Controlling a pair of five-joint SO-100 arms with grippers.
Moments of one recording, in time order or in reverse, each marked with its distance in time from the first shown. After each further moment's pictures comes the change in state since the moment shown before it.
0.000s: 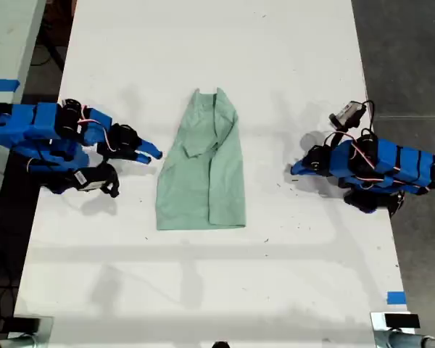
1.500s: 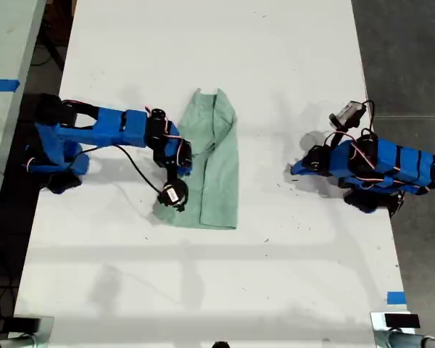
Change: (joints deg) arm 0 1.3 -71.1 -70.4 21.9 1.8; arm 1 0.0 0.0 0.0 0.0 0.0
